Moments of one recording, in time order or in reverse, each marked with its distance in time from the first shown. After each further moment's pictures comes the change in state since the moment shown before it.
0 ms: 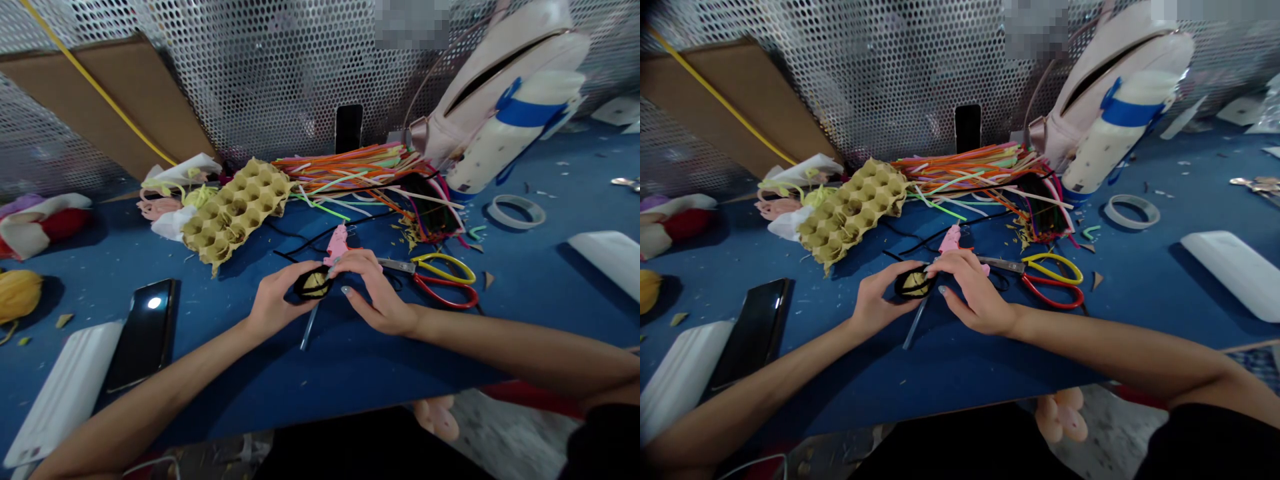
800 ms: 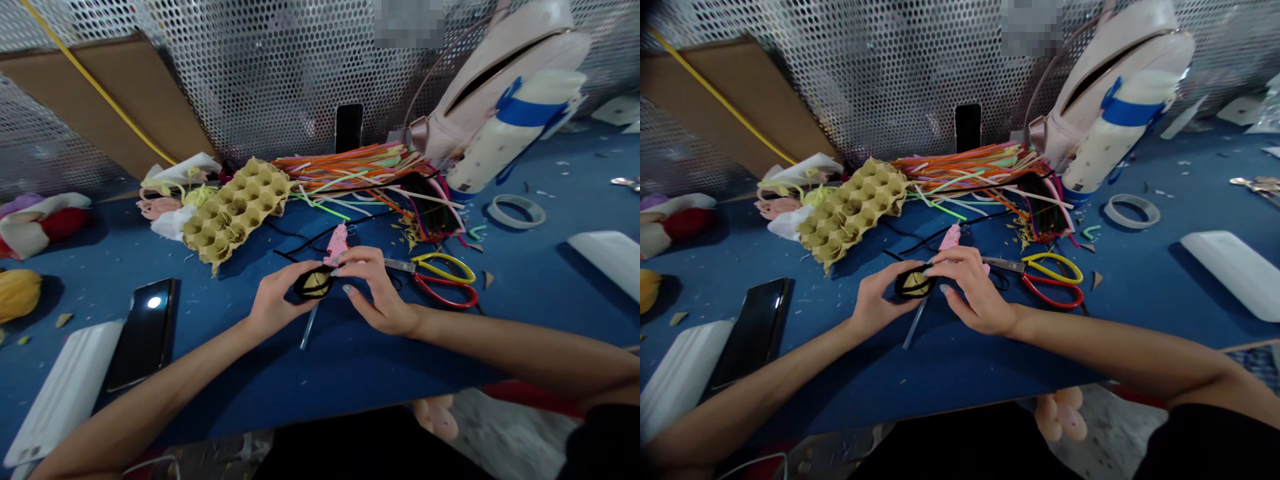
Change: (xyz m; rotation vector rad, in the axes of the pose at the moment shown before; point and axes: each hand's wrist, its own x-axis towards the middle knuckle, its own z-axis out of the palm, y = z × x) left_hand 0.000 0.000 0.000 0.005 -0.005 -0.009; right_hand 0.000 -0.003 -0.001 -0.133 0.063 -0.075
